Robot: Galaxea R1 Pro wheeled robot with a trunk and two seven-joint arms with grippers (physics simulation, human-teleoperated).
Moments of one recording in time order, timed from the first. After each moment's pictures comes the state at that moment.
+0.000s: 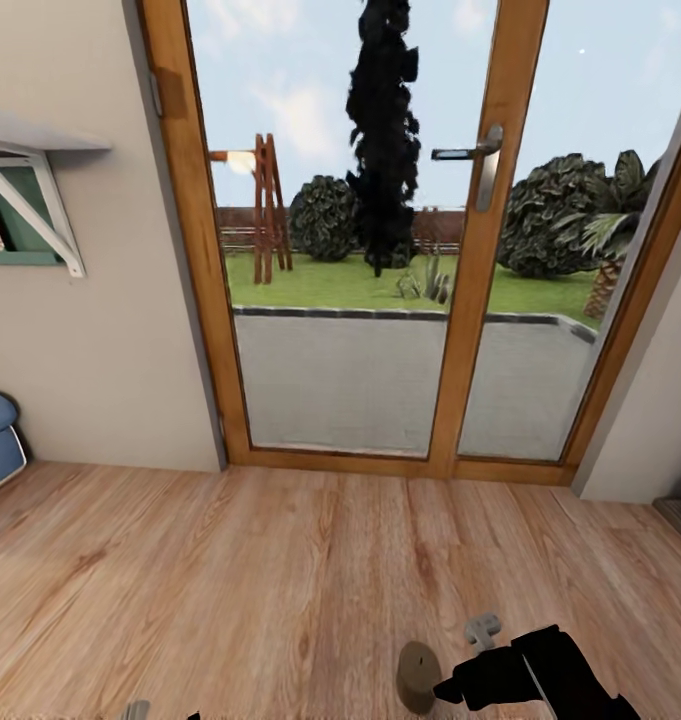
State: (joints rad) left arm -0.24 0.27 -0.03 -0.26 0.66 0.09 -0.92; right arm -0.26 -0.13 0.03 -1.03 0.27 0.80 0.73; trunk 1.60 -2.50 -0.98
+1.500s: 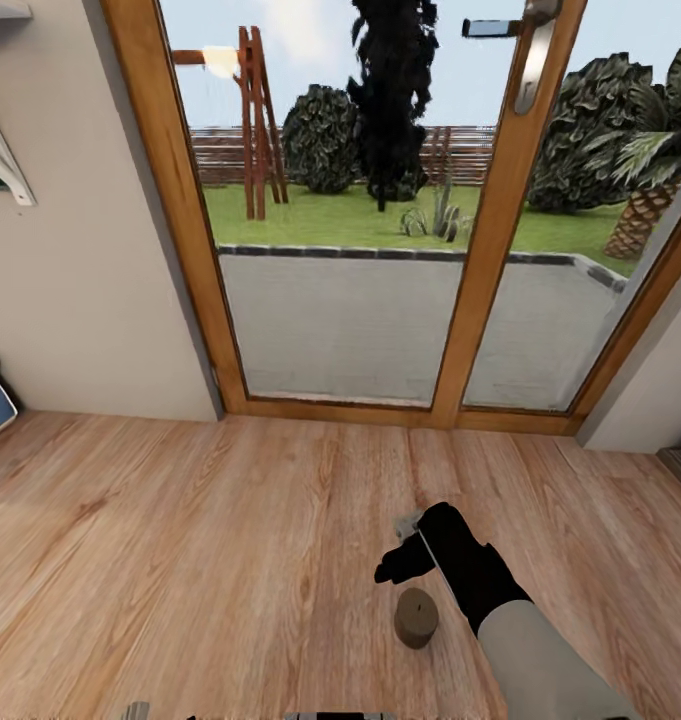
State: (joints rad) left arm -0.24 0.27 -0.03 -0.26 0.66 0.09 -0.84; right arm -0.68 0.11 0.13 -0.78 0.38 0.99 0.48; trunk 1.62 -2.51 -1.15
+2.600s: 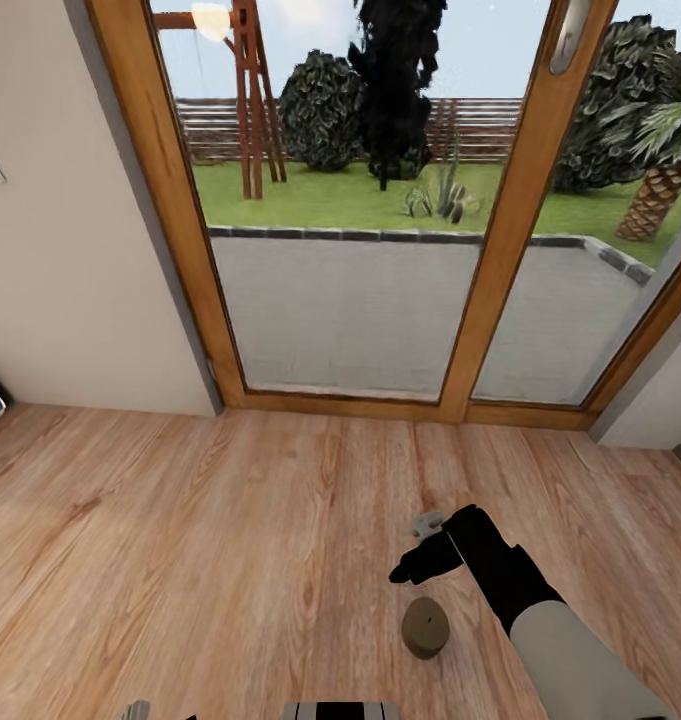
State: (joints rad) left arm -0.24 0.27 -0.03 -0.26 0.66 0.09 -0.83; right arm -0.68 0.00 0.16 -0.78 0.37 0.87 0.67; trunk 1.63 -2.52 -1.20
